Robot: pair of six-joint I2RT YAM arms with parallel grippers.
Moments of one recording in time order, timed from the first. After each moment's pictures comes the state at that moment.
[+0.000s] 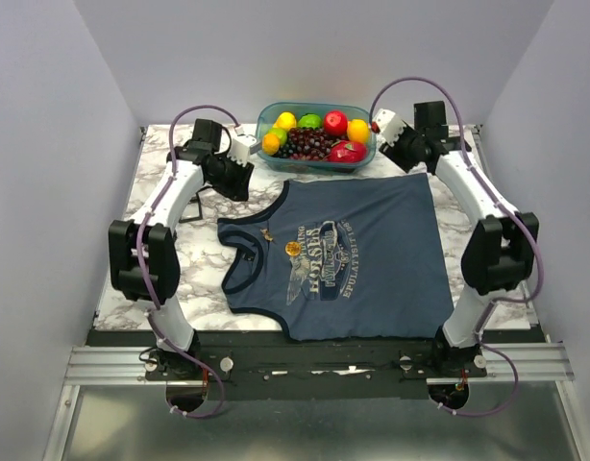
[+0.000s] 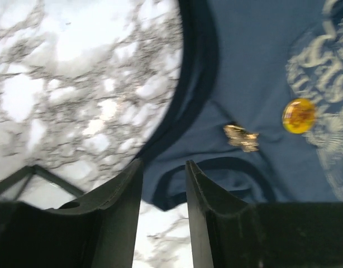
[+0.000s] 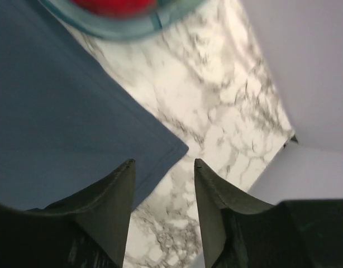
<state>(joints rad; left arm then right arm) -0.14 1.80 1.55 -0.77 0.40 0.41 0.14 1.89 1.64 -0.53 -0.08 -0.90</state>
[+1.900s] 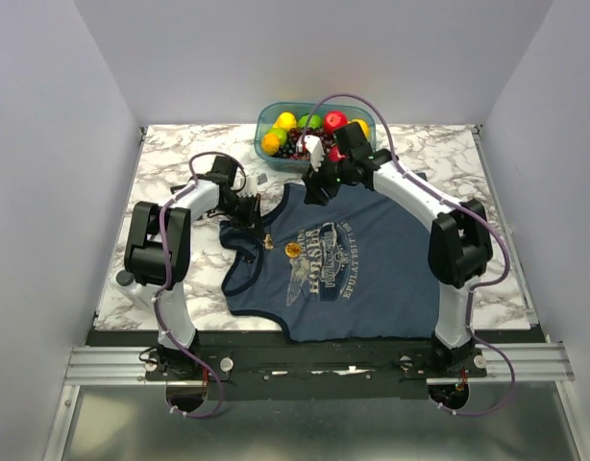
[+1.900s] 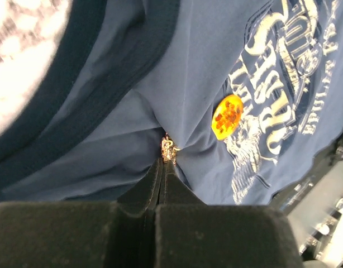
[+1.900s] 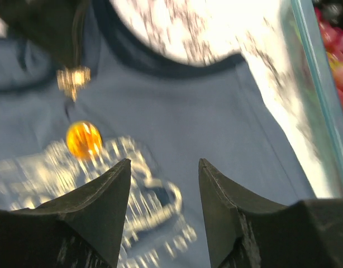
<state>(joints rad) -0.20 1.92 1.31 -0.65 0.64 0.00 0.51 1.95 1.64 -0.52 -0.53 -0.50</state>
